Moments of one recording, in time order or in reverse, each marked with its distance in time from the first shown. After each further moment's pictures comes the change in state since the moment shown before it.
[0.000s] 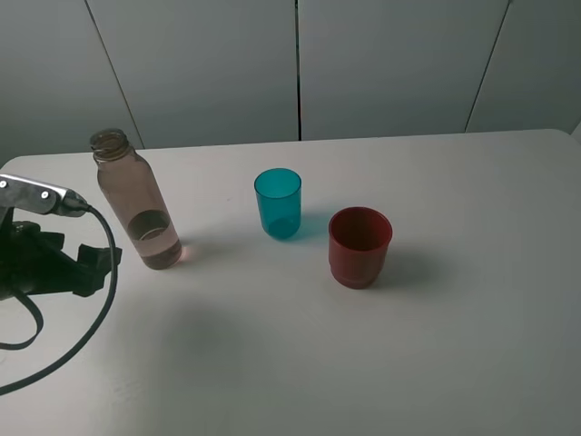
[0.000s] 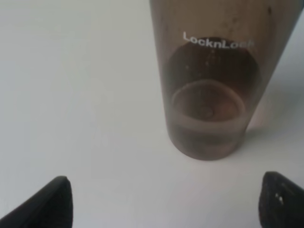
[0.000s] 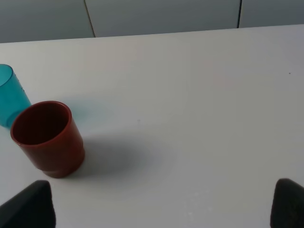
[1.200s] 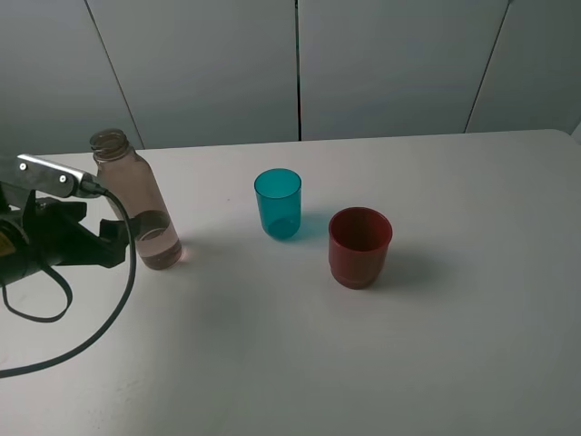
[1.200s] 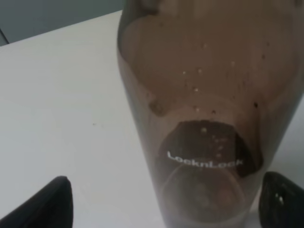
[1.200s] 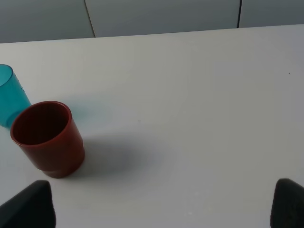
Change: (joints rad) left arm 0.000 0.164 -0.064 0.064 -0.260 -0.002; right arm 0.000 0.000 0.000 0.000 0.000 0.000
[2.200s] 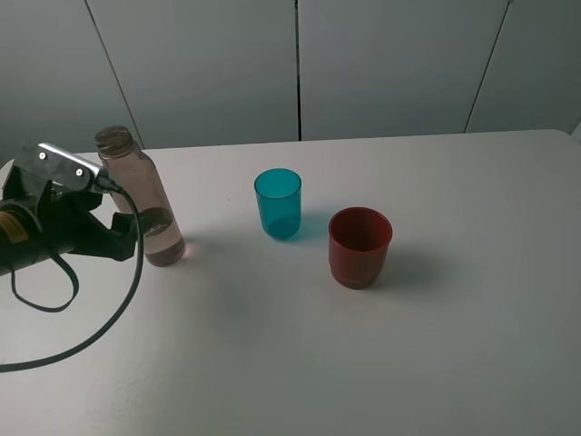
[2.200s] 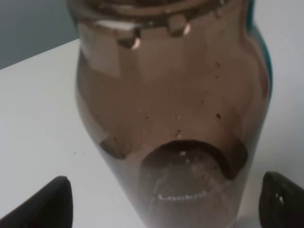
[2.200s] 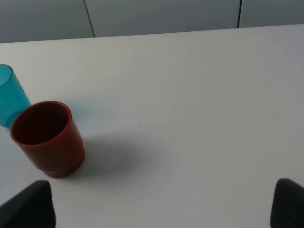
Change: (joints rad) left arm 0.000 0.007 -0.058 0.118 0.056 0.000; right arm 0.000 0.000 0.000 0.000 0.000 0.000
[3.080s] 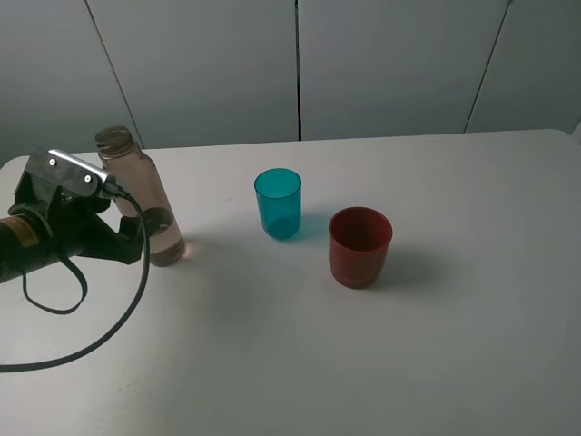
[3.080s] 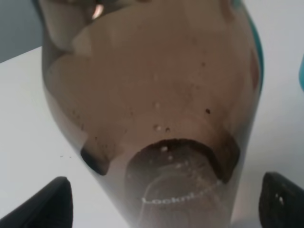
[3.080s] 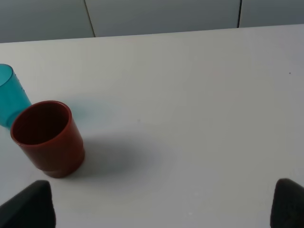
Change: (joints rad) left arm 0.000 0.080 -0.010 0.007 -0.082 0.000; right arm 0.000 0.000 0.000 0.000 0.000 0.000
